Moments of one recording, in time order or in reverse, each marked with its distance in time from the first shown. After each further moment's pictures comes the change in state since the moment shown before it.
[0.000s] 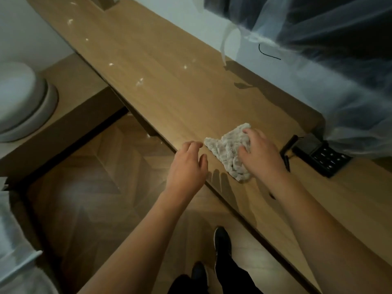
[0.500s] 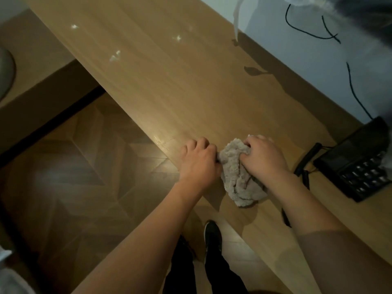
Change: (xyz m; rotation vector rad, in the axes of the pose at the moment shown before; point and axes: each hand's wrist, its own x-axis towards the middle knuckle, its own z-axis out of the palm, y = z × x) left_hand 0.111 -0.039 0.095 0.283 -0.225 0.054; right_hand 0.104 0.041 0.069 -0.245 -0.181 0.102
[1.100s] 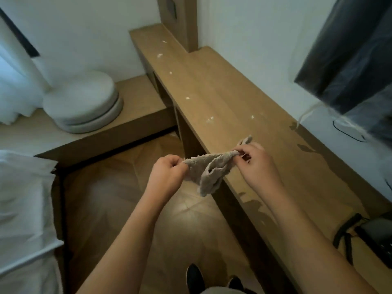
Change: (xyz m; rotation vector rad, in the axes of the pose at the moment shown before) left_hand -0.173 -0.172 -0.226 -0.898 0.437 -0.383; right_hand -0.106 -0.243 -0.101 0.425 0.236 -0.446
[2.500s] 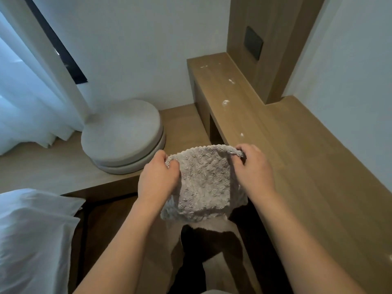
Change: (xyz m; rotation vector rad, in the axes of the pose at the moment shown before) left_hand 0.452 -0.013 -0.256 0.440 0.402 -0.089; right_hand 0.453 -0.228 0.243 -0.044 -0.008 -0.187
